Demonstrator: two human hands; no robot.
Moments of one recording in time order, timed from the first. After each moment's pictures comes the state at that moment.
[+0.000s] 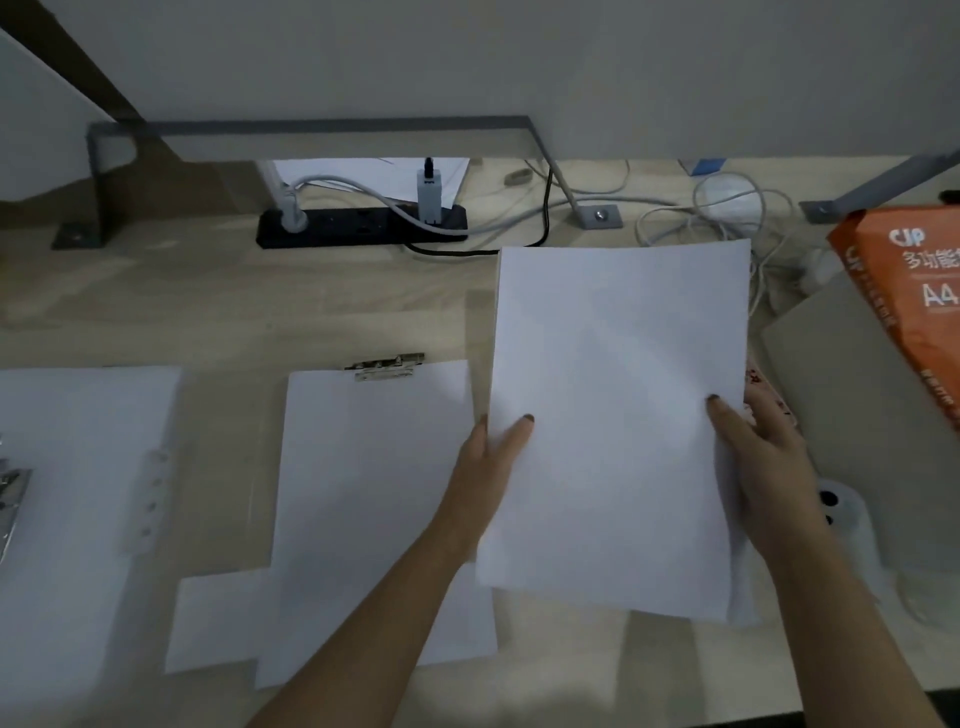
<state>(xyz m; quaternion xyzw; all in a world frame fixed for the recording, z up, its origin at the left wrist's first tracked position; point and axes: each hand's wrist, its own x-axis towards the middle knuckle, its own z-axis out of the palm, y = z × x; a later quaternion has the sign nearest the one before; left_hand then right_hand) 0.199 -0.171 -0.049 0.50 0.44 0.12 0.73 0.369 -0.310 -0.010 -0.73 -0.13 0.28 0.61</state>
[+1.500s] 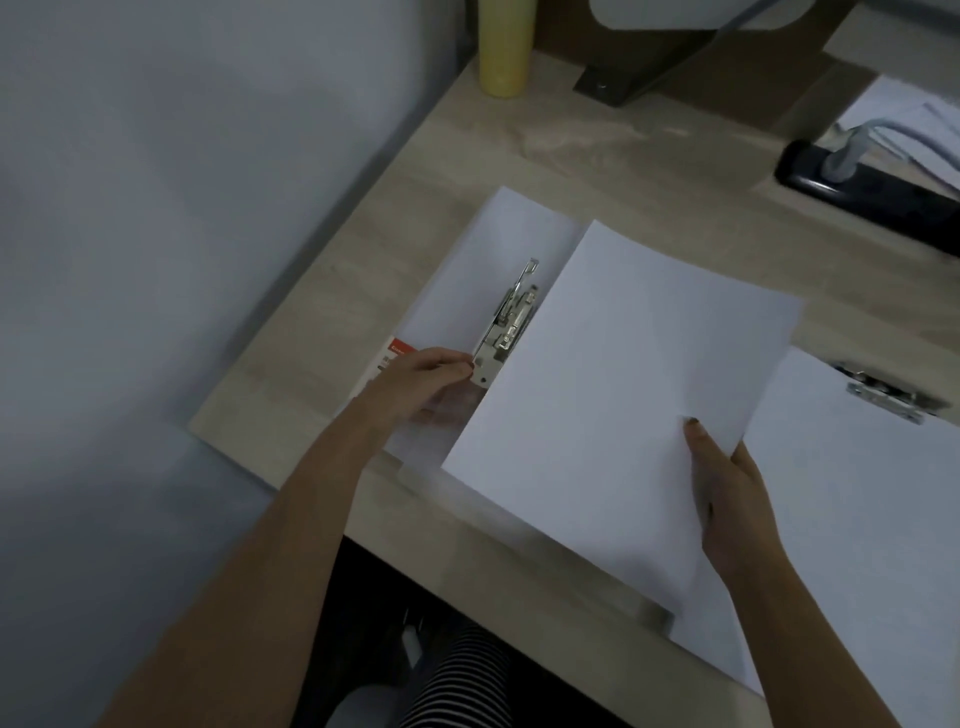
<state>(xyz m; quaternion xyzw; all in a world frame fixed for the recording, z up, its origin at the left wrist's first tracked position) -0.236 0.017 -0.080 0.42 0.64 0.16 0.62 0.023 -0.089 -0.093 -0.68 -0.11 0.55 0.48</state>
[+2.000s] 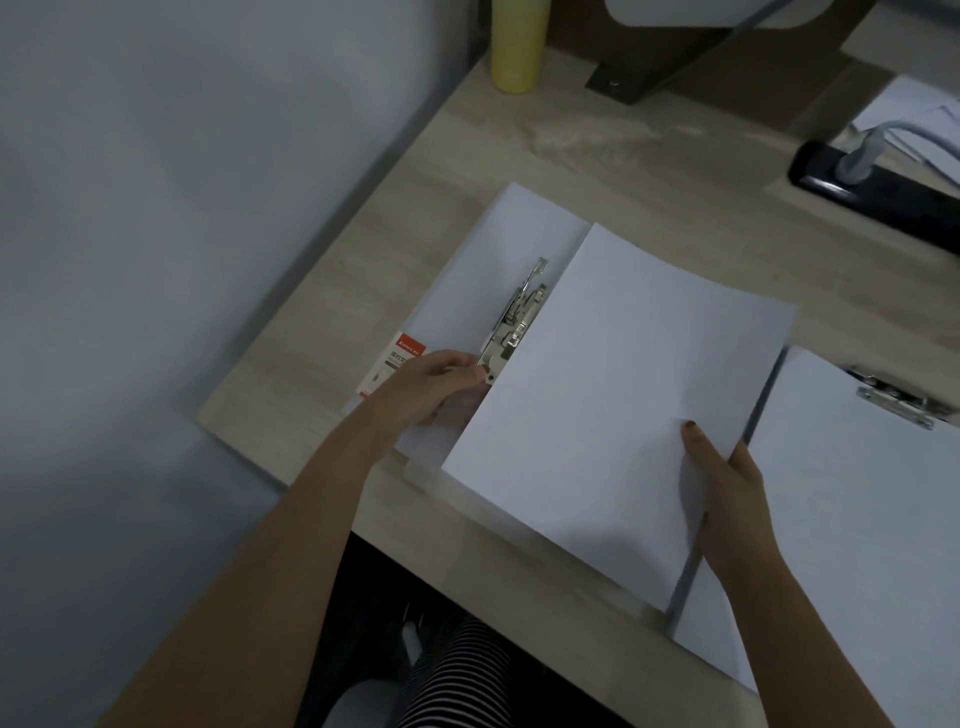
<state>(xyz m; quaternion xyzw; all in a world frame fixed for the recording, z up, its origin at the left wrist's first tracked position) -0.237 0.012 -0.077 0.43 0.64 0.12 0.63 0.019 -0.087 -0.101 -0.71 -0.13 0.52 0.46</state>
